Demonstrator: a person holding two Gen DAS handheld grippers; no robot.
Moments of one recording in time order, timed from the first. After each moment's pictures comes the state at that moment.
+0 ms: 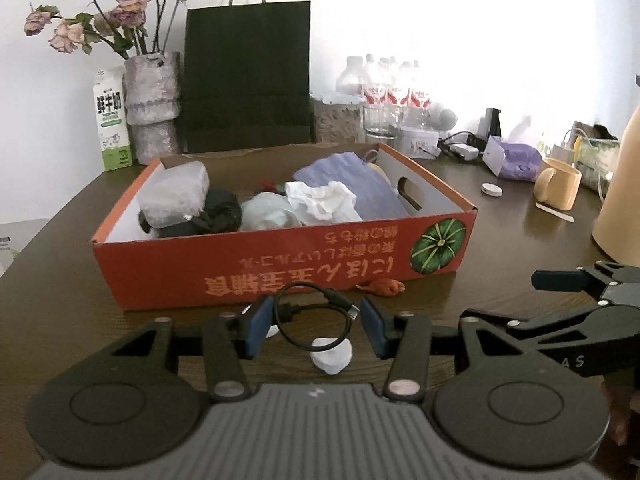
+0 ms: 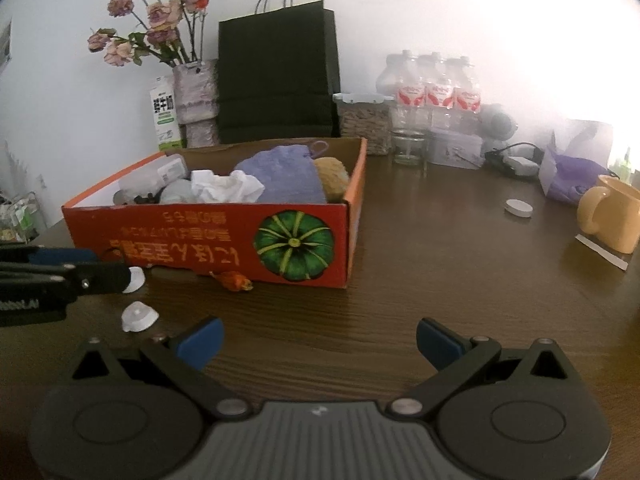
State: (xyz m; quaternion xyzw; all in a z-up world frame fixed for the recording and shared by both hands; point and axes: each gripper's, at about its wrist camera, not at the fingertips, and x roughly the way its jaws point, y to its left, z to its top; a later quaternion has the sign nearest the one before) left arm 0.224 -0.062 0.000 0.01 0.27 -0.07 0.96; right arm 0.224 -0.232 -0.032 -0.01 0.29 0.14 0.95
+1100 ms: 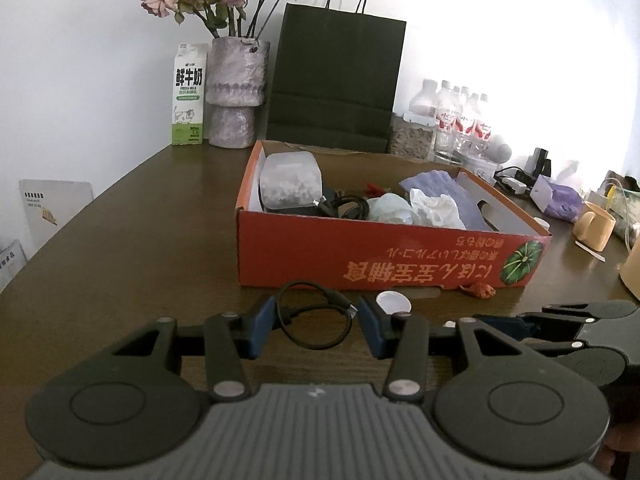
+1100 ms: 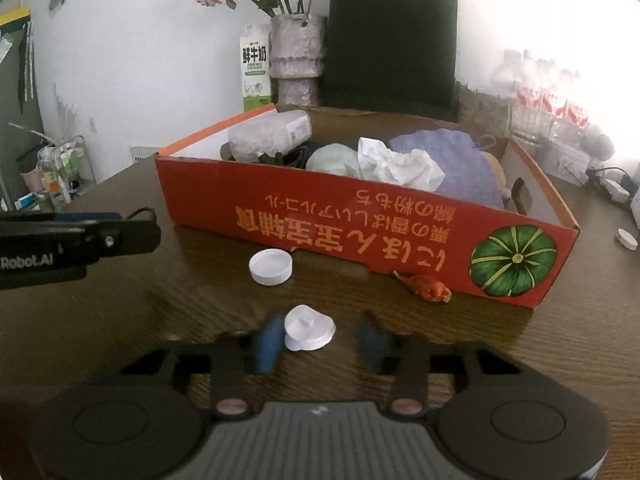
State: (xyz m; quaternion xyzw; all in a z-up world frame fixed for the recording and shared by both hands) left arm 0.206 0.041 -0.005 -0.05 0.26 -0.03 0.96; right arm 0.225 -0.110 -0.036 -0.06 0.32 0.21 0.92
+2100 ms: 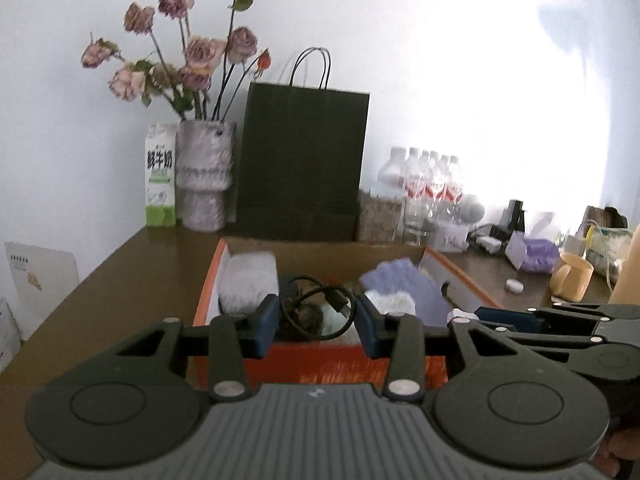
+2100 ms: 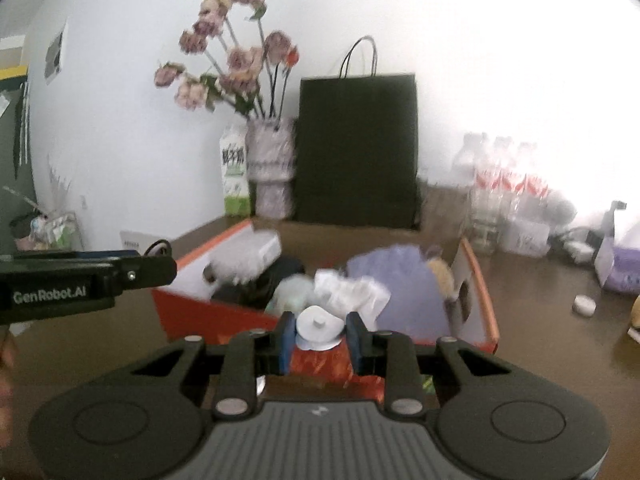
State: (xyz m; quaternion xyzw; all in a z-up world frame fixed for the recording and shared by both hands) left arm 0.225 0.009 0.056 -0.04 0.17 -0.05 0.98; right arm 0.223 -0.144 0.039 -0.02 0.20 0.19 0.96
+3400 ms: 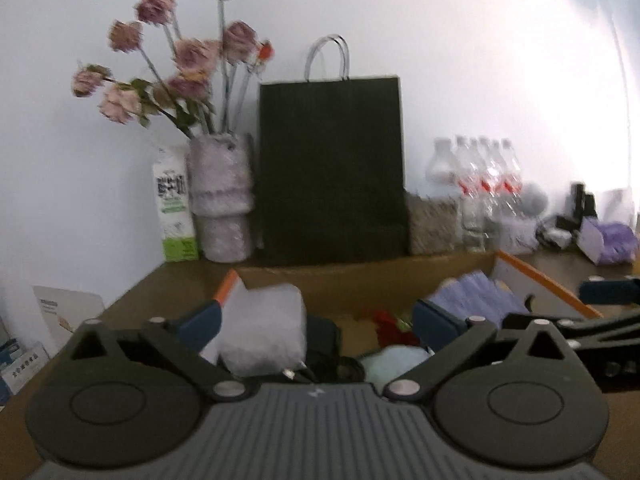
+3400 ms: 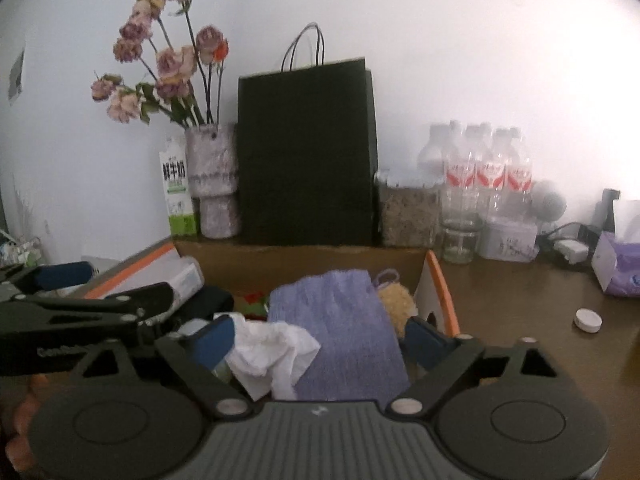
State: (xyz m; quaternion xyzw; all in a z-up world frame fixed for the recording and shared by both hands) left arm 0.315 -0.013 0.015 0.02 0.14 0.03 0.99; right arm 0.317 -0.164 0.010 0.01 0.19 0.16 0.97
